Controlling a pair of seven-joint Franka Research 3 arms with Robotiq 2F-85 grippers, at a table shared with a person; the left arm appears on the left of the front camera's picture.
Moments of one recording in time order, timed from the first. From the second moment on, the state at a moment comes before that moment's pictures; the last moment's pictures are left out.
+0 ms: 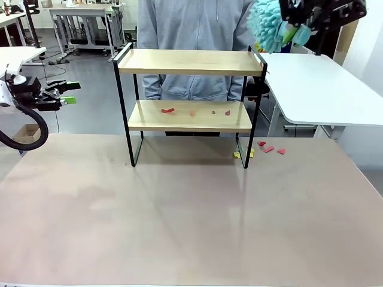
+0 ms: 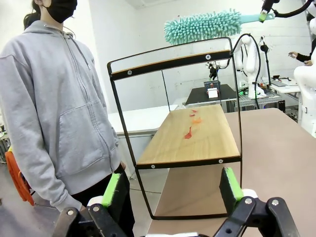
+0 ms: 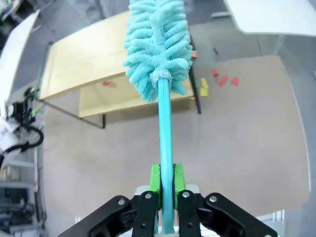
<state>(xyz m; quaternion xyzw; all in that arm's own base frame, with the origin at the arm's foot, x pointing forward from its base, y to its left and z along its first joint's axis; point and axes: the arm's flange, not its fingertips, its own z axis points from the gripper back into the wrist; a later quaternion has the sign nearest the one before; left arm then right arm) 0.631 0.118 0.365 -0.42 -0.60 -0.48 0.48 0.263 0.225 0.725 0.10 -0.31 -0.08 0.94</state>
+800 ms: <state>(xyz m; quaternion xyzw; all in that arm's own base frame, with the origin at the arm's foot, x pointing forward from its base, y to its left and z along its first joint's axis) 0.631 0.118 0.365 -0.42 -0.60 -0.48 0.48 0.226 0.224 0.670 0.22 -0.12 0.32 0.91</state>
